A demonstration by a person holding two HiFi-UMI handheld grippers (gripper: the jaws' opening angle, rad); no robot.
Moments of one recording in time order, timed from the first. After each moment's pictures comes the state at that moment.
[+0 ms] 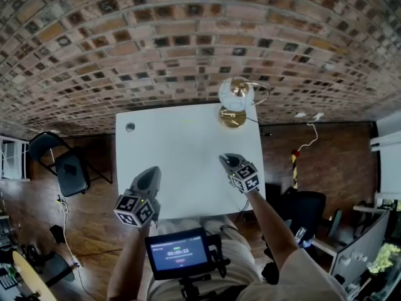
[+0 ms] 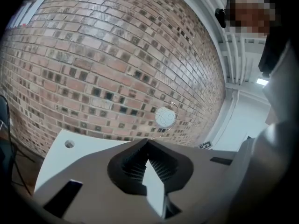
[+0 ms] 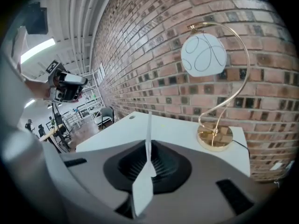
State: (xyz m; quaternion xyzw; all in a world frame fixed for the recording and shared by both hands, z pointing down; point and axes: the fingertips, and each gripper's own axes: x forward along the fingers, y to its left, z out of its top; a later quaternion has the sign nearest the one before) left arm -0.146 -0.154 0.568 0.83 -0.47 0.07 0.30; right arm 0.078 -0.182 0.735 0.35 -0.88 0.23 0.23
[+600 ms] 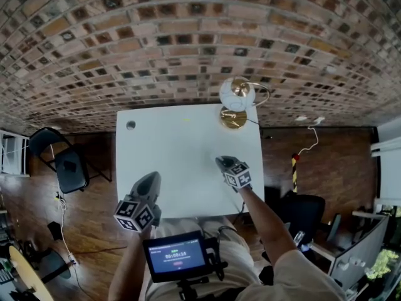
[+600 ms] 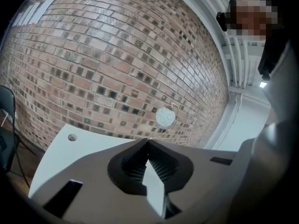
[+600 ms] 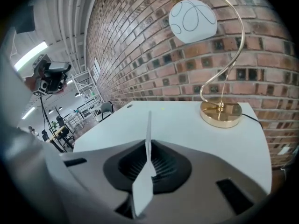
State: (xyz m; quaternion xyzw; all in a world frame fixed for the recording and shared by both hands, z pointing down) left arm -0.147 -0.126 0.573 0.81 -0.49 0.05 0.32; right arm 0.076 -0.174 0.828 0.33 -0.86 0.29 0.24
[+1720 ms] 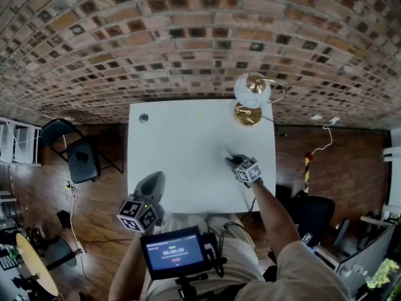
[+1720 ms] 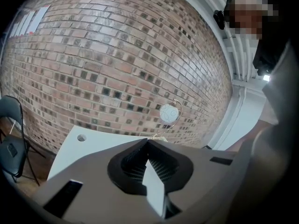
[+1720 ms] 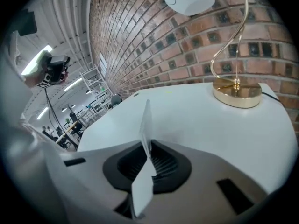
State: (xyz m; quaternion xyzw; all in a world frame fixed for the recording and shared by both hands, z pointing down) left arm -0.164 -0.114 0.568 0.80 -0.51 0.09 0.31; right arm 0.070 -0.159 0.889 0.25 -0.87 0.32 0.28
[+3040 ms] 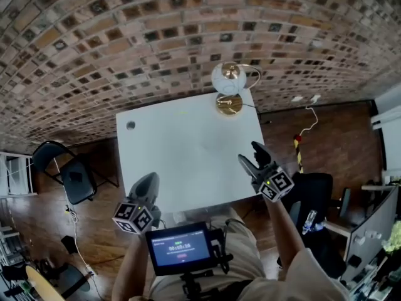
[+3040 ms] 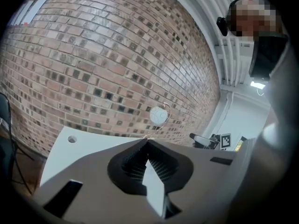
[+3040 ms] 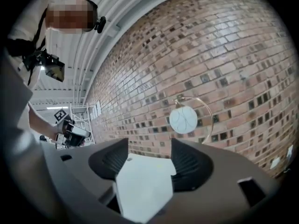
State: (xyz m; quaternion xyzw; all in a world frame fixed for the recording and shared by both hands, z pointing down) left arm -0.166 -0.099 0.552 0.84 -0.45 0.06 0.31; right arm 0.140 -0.125 0.569 0.45 -0.88 0.16 0.01
